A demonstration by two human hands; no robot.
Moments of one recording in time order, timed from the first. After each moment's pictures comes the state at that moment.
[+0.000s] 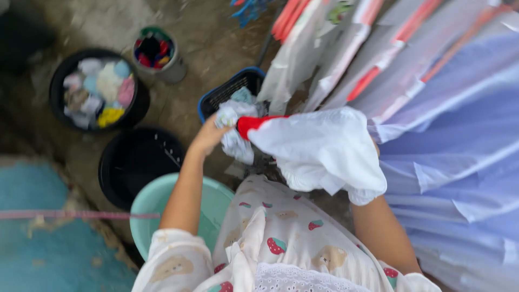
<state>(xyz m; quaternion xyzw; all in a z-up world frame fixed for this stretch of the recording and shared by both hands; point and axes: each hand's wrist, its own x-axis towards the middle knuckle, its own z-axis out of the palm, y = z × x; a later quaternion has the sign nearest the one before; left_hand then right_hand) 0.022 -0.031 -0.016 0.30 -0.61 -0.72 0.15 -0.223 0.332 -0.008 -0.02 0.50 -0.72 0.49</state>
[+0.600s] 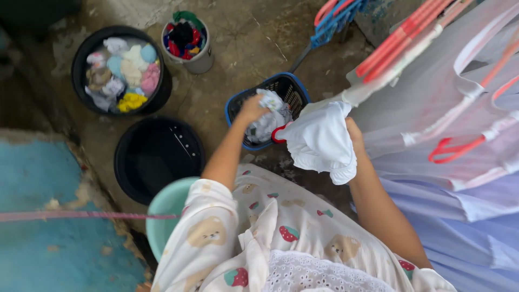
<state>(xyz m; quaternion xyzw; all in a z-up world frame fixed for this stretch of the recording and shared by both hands) -0.062 -0.192 -0.194 0.34 -0.84 -0.40 0.16 -0.225 0.103 0.018 0.00 0.51 -0.67 0.54</state>
